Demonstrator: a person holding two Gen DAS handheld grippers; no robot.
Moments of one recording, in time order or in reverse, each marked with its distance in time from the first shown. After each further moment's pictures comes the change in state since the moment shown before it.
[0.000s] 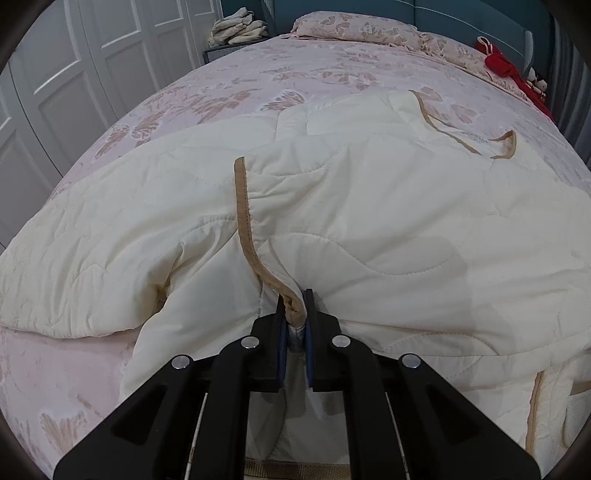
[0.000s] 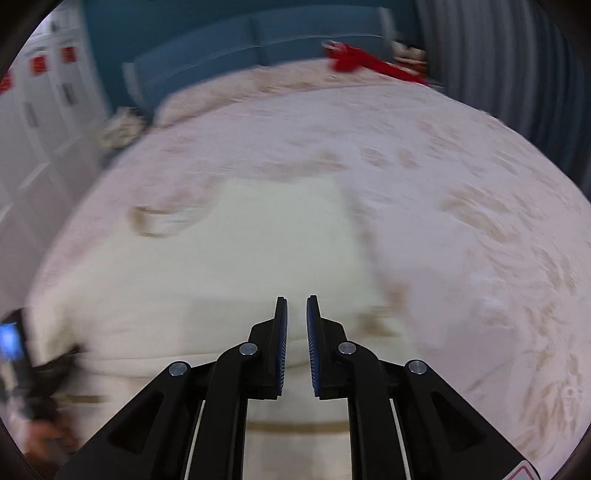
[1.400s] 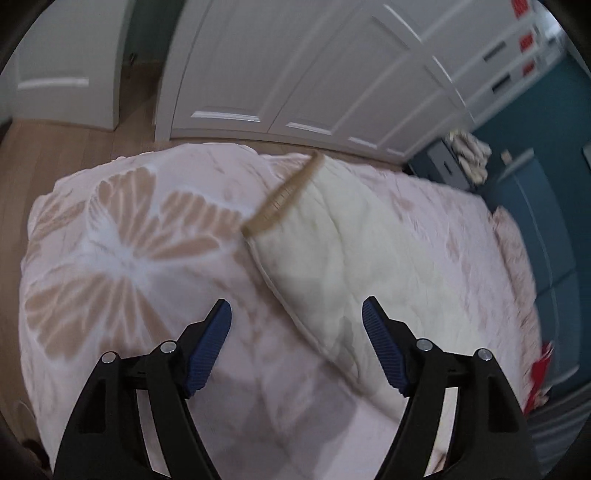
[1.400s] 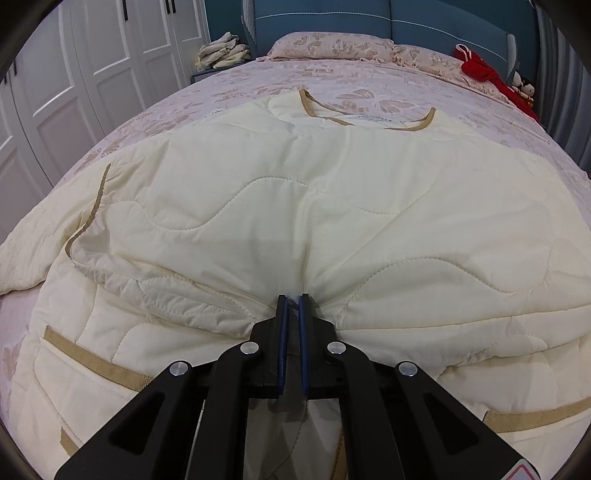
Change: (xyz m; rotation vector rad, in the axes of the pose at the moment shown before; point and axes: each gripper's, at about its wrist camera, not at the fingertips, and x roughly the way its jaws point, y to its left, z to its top) left arm -0.067 0.440 -0.109 -1.088 -0.137 -0.011; right arm 0.099 0.174 -0.087 -0.315 0.099 0.107
